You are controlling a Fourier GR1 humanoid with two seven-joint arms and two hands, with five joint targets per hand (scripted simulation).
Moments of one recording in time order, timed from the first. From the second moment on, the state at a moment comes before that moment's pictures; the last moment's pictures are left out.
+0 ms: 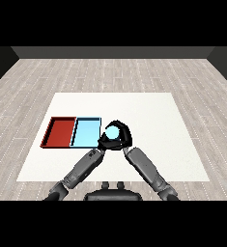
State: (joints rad) left arm -0.48 0.00 -0.60 -1.04 0.49 0.39 -0.35; right arm -0.45 -0.01 0.50 -1.43 -0.18 -0.50 -0.15
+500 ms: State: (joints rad) left arm -0.50 0.01 -0.63 -0.98 0.69 0.41 -0.51; right arm -0.44 -0.01 0.51 -1.41 -0.26 -0.51 -0.21
